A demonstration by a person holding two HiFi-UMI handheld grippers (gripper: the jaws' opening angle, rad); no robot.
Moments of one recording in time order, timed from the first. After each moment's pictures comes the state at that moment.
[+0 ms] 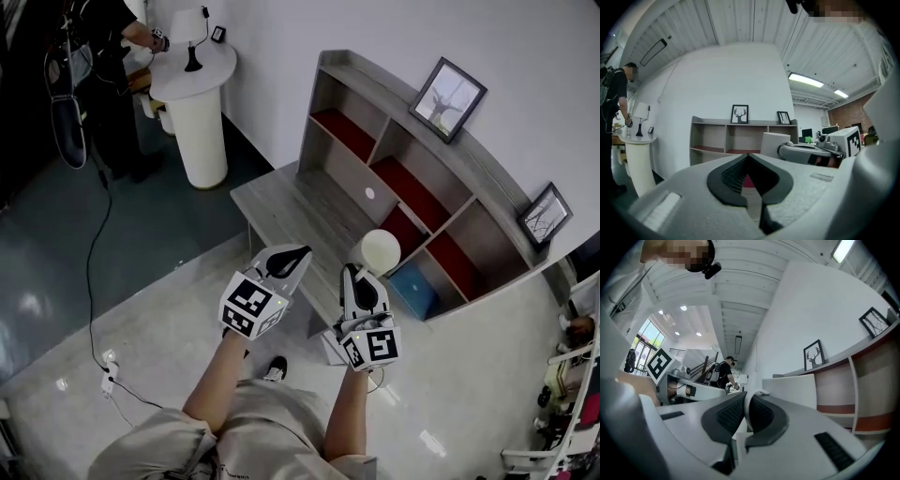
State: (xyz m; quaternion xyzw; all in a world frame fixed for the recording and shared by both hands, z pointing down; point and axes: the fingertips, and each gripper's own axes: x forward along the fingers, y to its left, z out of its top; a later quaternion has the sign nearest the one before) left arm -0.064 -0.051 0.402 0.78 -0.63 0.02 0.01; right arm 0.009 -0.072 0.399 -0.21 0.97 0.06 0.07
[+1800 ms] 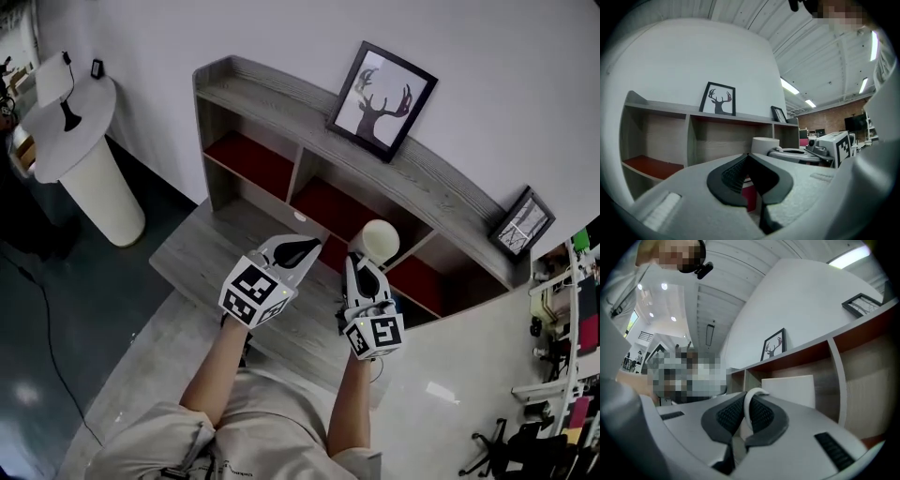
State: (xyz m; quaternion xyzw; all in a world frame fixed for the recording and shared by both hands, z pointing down) left arm -0.037 -0.327 0.382 0.90 -0.43 0.02 0.00; right arm 0.026 -0.332 0.393 -0.38 0.92 0.05 0.05
